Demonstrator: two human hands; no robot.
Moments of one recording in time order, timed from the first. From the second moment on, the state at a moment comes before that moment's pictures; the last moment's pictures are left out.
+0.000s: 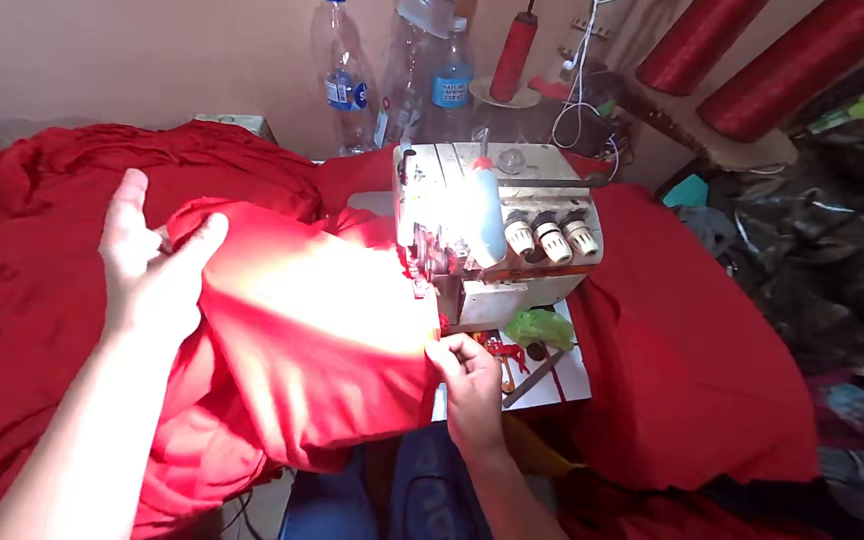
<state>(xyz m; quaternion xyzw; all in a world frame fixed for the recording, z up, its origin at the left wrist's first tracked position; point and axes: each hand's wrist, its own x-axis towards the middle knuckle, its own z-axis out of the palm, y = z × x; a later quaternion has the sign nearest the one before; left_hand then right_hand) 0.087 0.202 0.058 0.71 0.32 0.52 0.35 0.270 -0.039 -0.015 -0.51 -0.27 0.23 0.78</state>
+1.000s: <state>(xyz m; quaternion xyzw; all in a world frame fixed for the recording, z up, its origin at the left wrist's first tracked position) 0.011 -0.089 -0.172 0.90 0.08 0.42 0.03 0.179 -0.222 -0.105 -0.57 -0.27 0.52 0.58</state>
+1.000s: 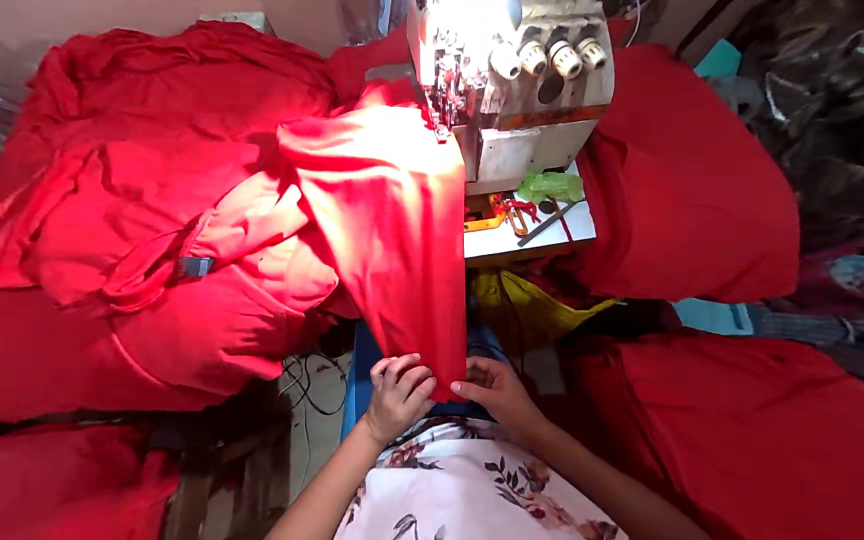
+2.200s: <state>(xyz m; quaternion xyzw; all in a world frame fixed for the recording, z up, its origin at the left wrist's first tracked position) -0.003 -0.154 -0.136 0.91 0.08 0.40 0.12 0.169 -0.271 -0.090 -0.58 -0.23 0.57 0.54</state>
